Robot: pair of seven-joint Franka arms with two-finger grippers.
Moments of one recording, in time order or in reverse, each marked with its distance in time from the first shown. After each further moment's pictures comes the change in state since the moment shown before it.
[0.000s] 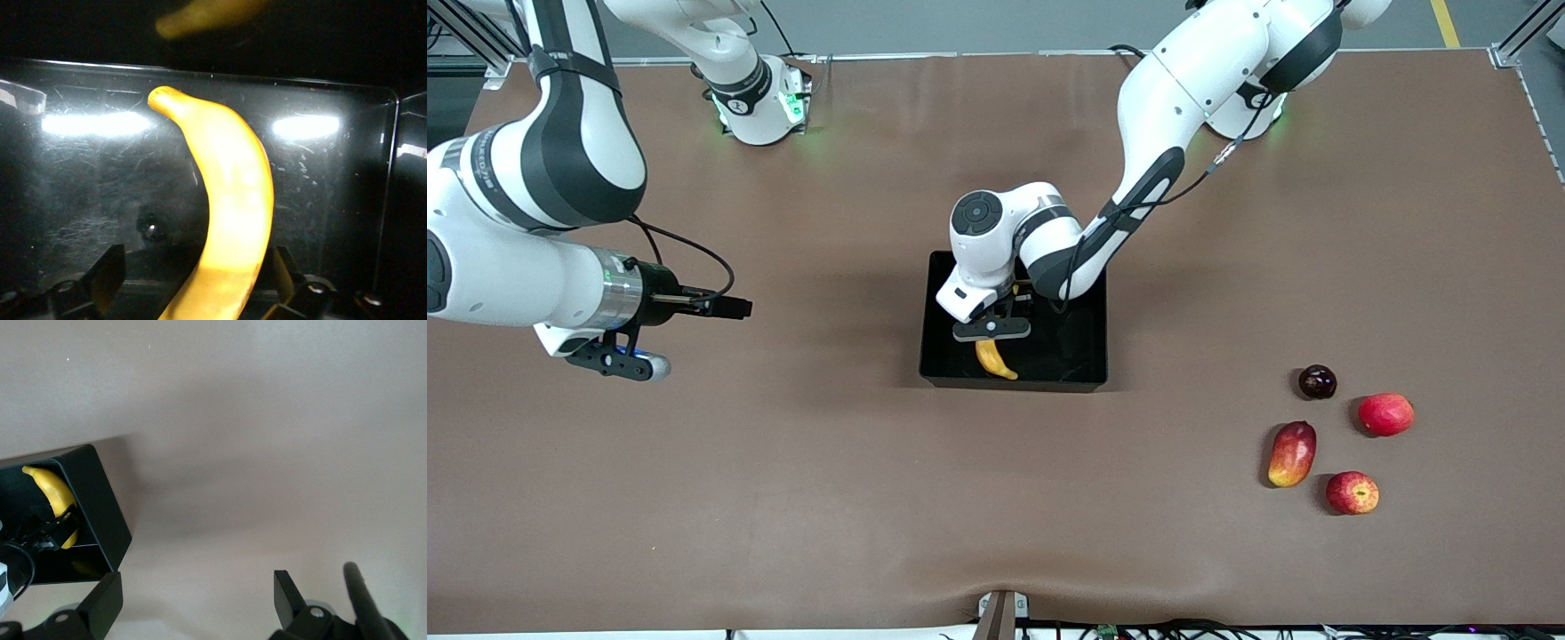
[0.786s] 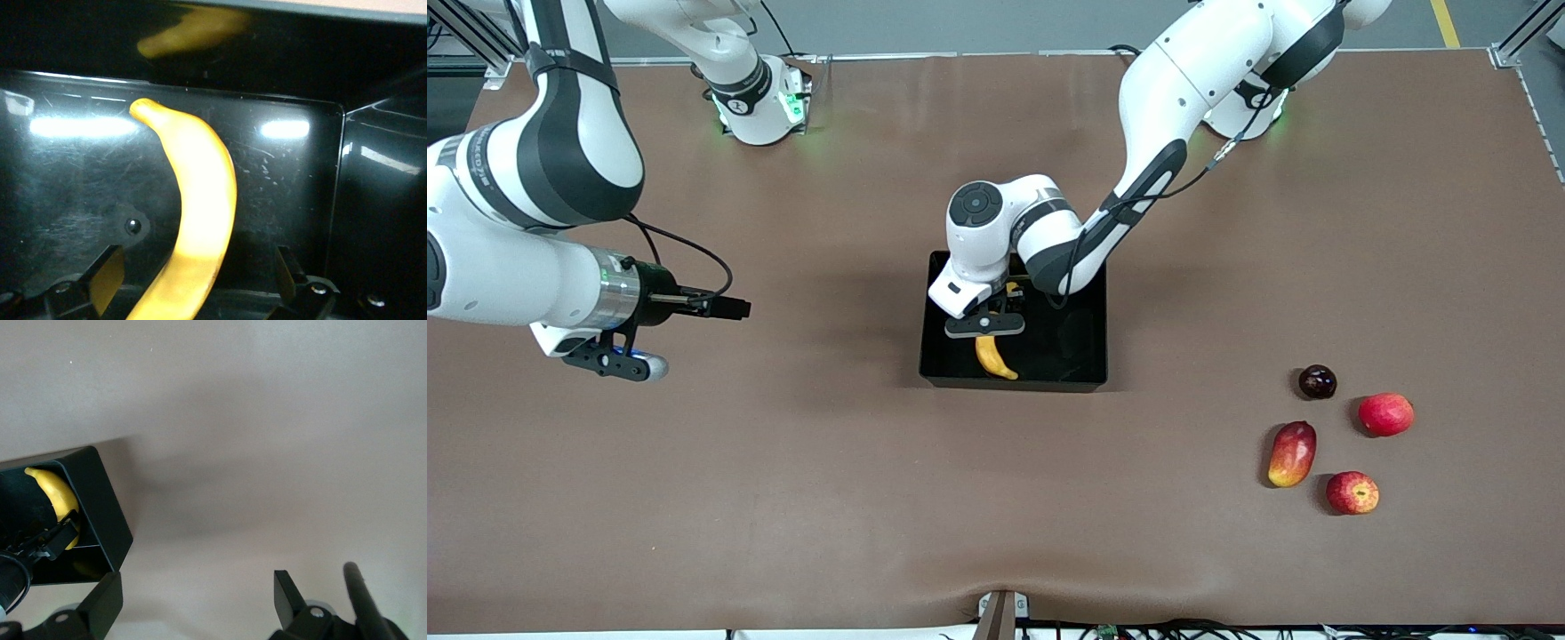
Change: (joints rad) left arm -0.001 -0.018 -0.014 0.016 -0.010 0.011 -0.001; right arm 0.000 0.000 -0.001 0.005 0.000 0.000 0.000
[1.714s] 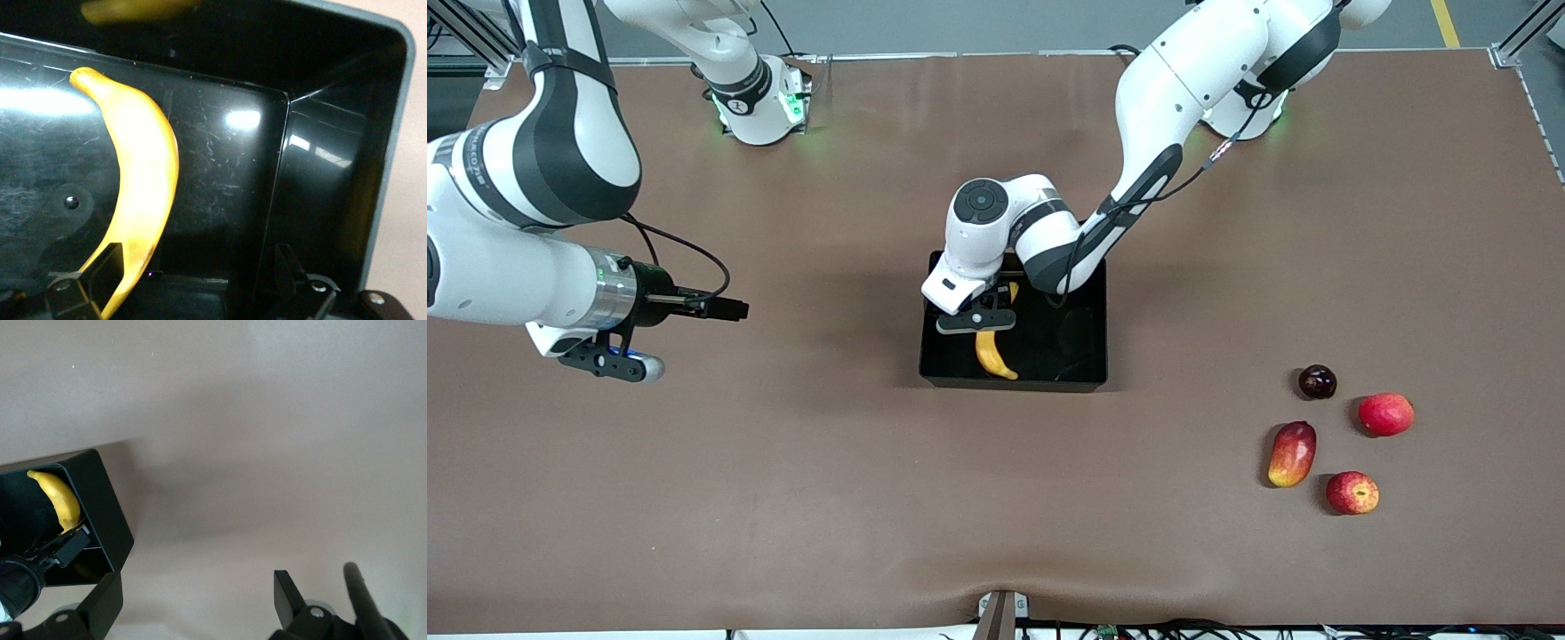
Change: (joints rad) left arm 0.001 0.014 -0.015 -0.004 -0.089 0.125 -0.034; right arm -0.001 -0.001 -0.002 0.007 0.000 0.002 0.000
